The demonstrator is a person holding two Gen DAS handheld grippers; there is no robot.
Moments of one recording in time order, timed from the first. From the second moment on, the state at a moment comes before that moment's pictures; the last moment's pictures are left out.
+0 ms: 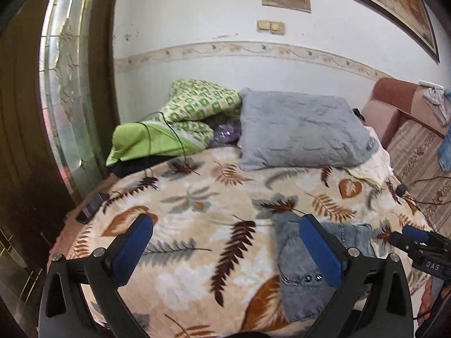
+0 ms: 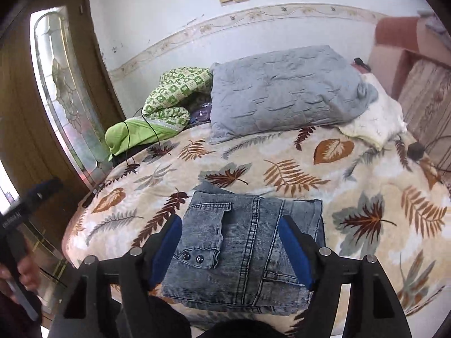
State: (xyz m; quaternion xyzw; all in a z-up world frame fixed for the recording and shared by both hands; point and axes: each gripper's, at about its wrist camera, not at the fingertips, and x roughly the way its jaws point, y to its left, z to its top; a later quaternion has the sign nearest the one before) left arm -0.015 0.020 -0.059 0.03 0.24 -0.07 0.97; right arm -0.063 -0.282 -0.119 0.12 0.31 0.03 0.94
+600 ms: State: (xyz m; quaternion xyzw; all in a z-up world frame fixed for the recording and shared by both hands) left arm 0.005 0.052 -0.083 0.03 0.27 0.01 0.96; right arm -0.058 -0.285 -0.132 0.13 0.33 0.03 0.93
